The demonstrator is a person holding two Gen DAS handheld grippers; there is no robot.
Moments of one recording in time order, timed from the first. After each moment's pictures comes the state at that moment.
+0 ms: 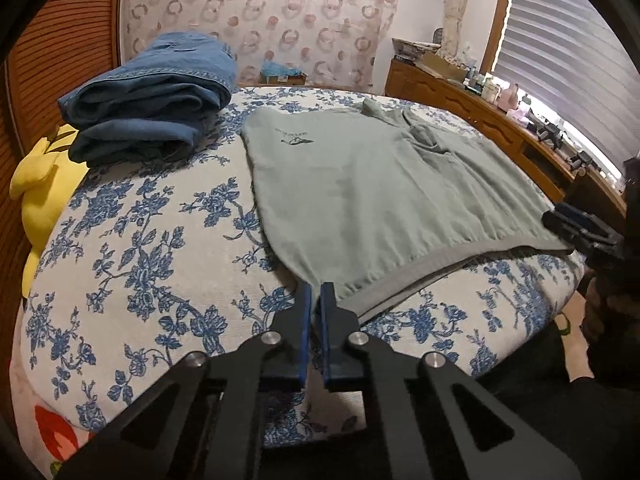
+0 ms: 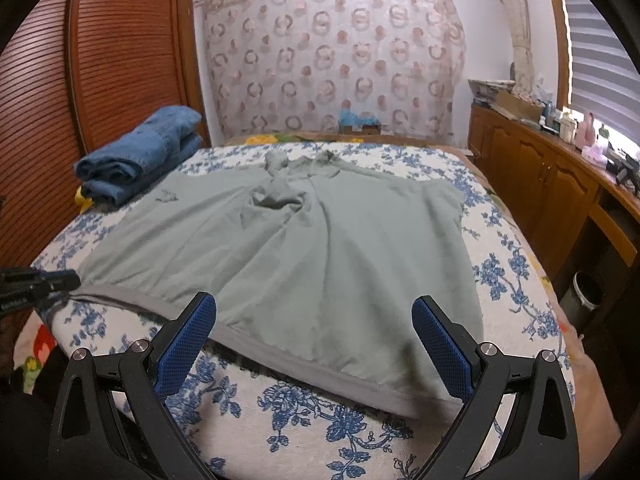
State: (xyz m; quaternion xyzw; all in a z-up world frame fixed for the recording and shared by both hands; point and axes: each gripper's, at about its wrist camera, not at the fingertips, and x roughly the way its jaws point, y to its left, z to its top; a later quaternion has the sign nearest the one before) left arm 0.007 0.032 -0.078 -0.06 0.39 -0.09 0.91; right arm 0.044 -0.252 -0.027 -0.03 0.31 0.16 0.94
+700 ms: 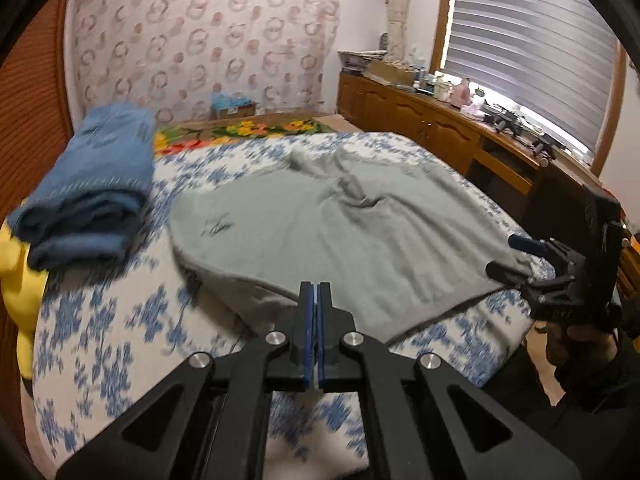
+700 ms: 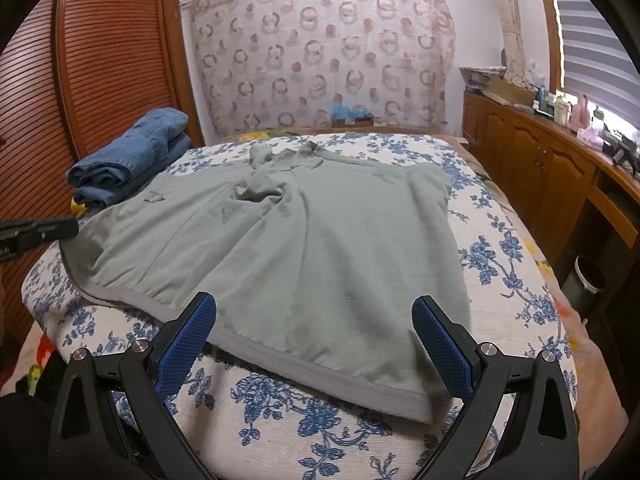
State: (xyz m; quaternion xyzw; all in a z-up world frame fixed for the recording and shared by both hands) left arm 0.049 -0.025 -0.016 0.01 0.35 -0.17 0.92; right arm 0.046 -0.272 -0.031 0.00 0.32 0.16 0.93
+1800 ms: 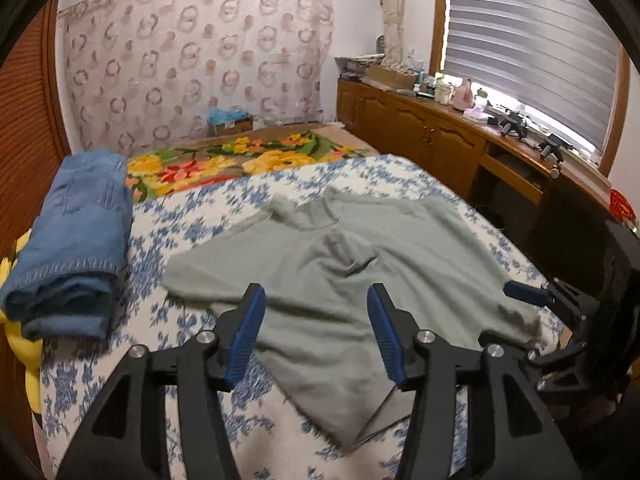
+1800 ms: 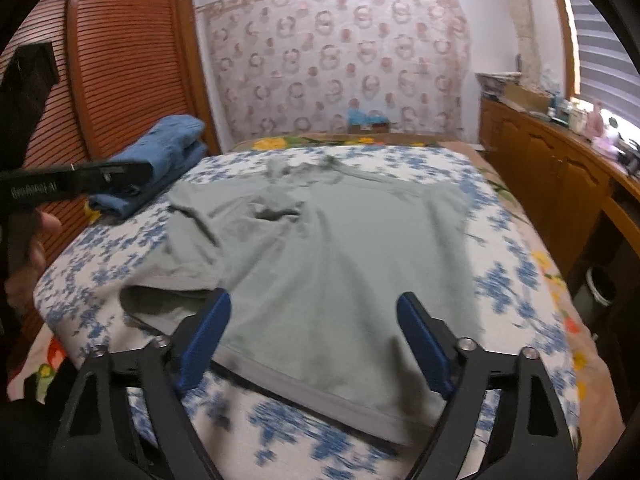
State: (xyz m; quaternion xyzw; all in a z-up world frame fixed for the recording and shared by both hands) left arm 0.102 -0.059 0.004 0.02 0.35 -0.15 0.92; right arm 0.062 -0.261 -0.017 0.00 0.32 0.20 0.93
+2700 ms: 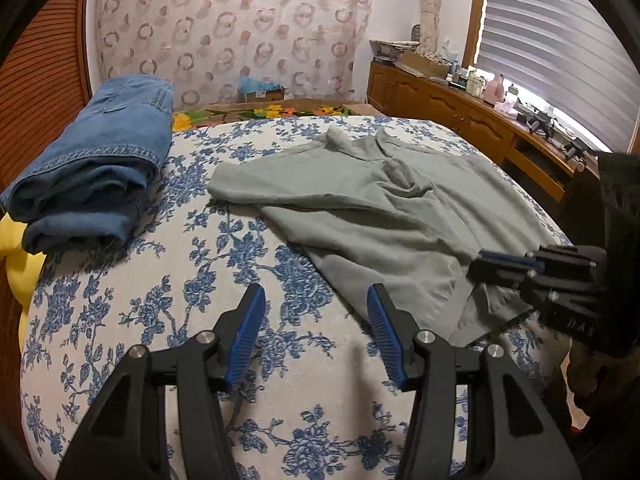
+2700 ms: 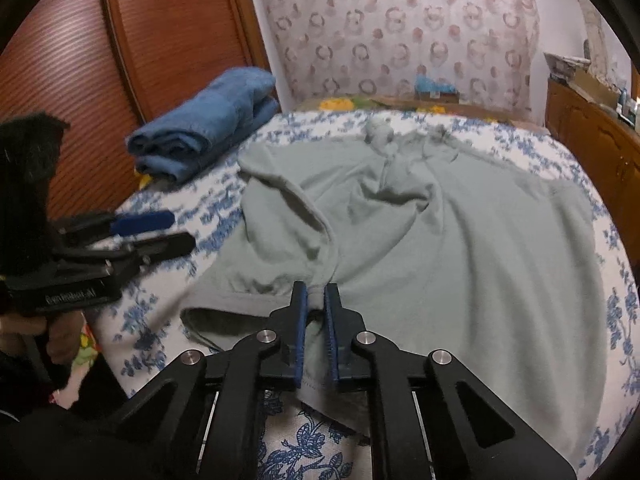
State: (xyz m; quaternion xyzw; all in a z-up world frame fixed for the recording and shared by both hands) left arm 0.070 -0.017 -0.050 -0.01 0.38 -0.11 0.92; right arm 0.086 -0.189 -0.028 -0.01 0.37 0.30 0.88
